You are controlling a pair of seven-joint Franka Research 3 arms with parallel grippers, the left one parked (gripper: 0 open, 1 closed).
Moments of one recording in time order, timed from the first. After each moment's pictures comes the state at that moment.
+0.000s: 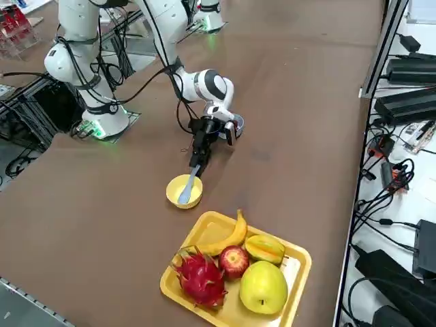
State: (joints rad) arm 0.25 0.61 -0.05 -2.15 -1.35 1.80 1.11
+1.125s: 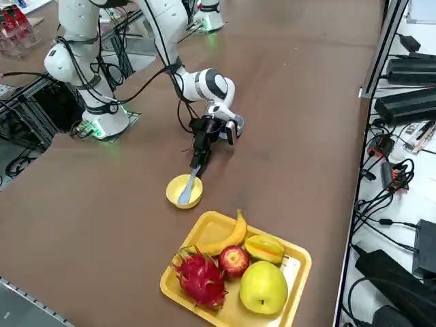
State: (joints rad) arm 0.25 0.61 -0.05 -2.14 -1.35 1.78 1.11
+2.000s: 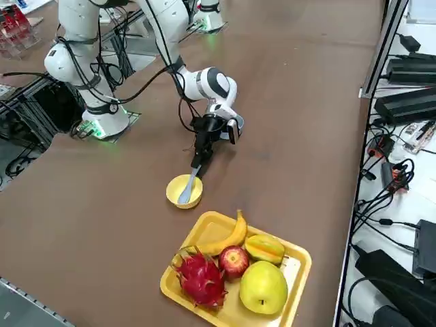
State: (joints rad) arm 0.25 0.61 -0.05 -2.12 -1.35 1.75 1.12
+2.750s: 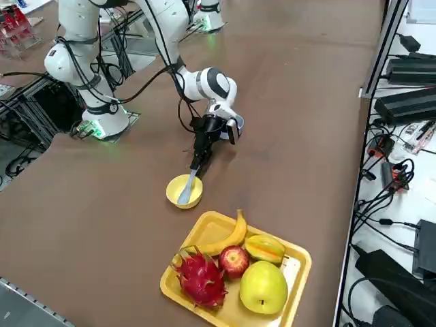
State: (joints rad) arm 0.25 0.61 -0.05 -2.12 -1.35 1.75 1.14
